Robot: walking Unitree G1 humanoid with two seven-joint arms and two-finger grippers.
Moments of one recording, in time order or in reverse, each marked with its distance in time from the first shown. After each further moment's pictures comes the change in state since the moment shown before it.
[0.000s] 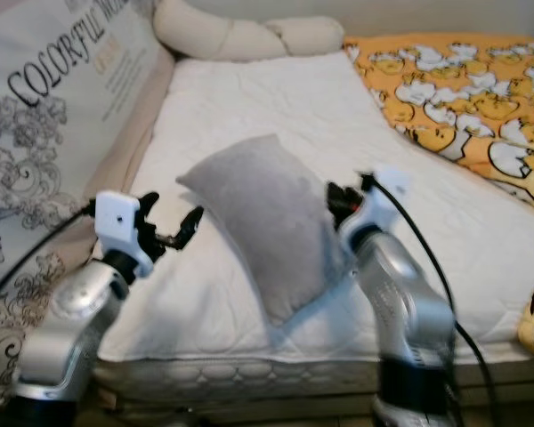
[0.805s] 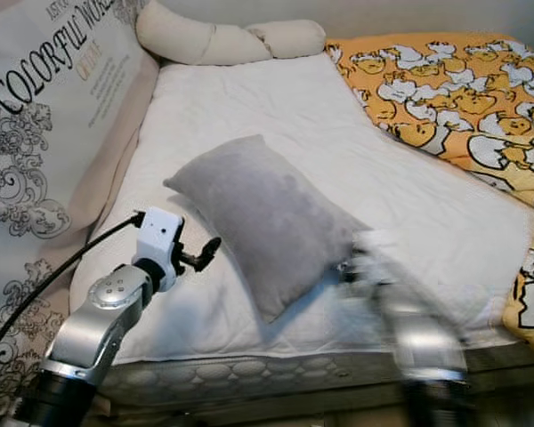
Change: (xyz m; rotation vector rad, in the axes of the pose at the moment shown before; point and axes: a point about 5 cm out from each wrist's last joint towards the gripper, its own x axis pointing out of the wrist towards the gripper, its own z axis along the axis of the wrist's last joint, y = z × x) left arm 0.018 -0.004 -0.038 0.106 0.281 -0.067; right arm 0.005 -0.012 -0.088 -0.268 0.460 0.062
